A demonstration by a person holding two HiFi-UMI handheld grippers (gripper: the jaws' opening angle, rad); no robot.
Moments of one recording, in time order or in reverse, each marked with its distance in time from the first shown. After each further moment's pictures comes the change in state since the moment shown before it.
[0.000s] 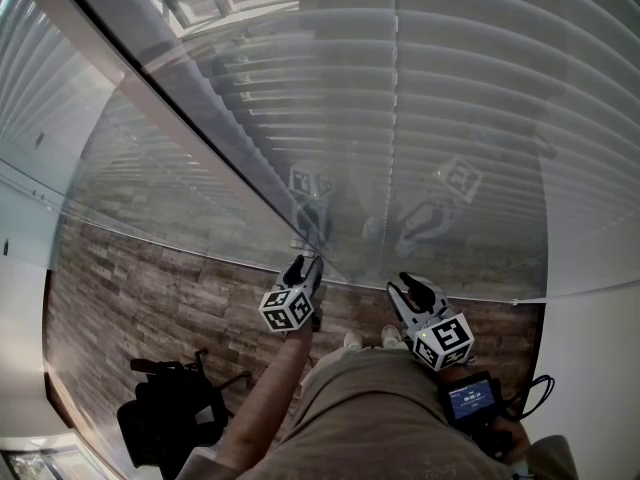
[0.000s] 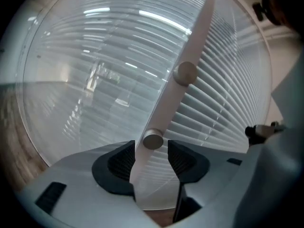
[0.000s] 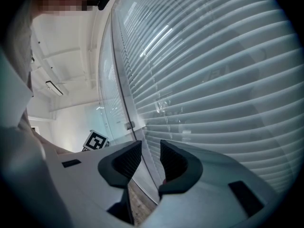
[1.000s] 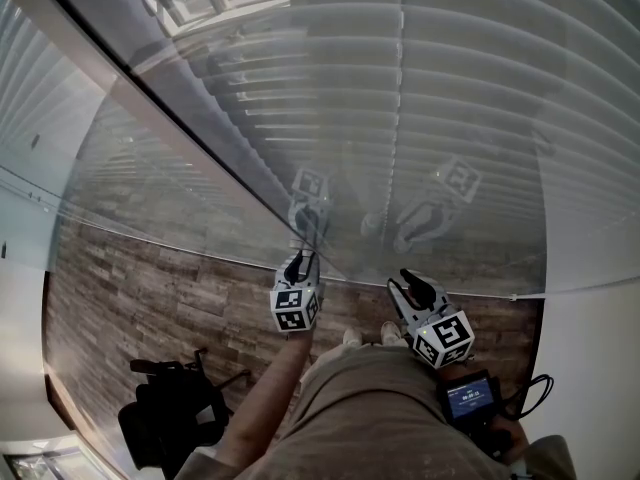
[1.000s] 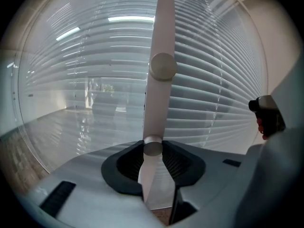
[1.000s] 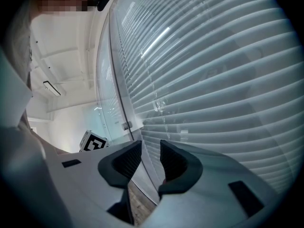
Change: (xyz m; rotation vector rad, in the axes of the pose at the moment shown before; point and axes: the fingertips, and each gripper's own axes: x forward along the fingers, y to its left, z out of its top) left arm 0.005 -0.005 0.009 0.302 0.030 0.105; right arm 0.002 -0.007 0.000 0.009 -0.003 -0.025
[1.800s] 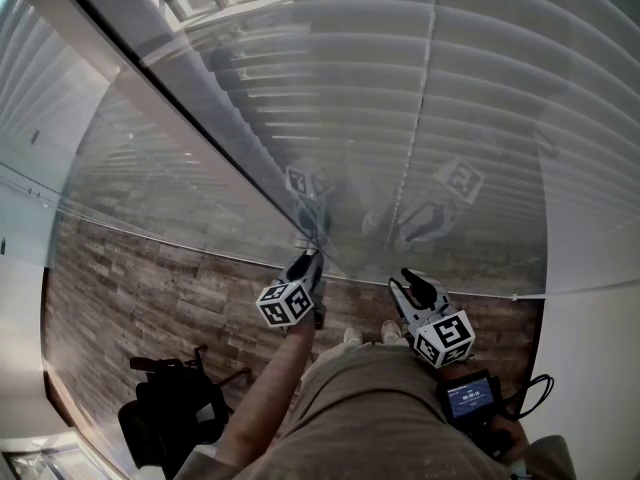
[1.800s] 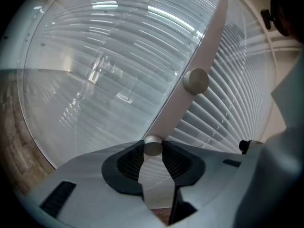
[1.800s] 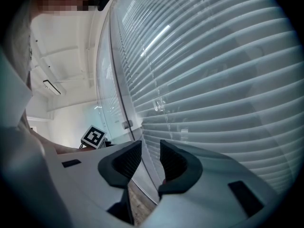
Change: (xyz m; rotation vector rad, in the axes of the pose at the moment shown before) left arm -0.001 0.000 -0.001 -0.407 -0.001 -0.149; right arm 0.006 0.004 -0.002 -0.006 0.011 0.002
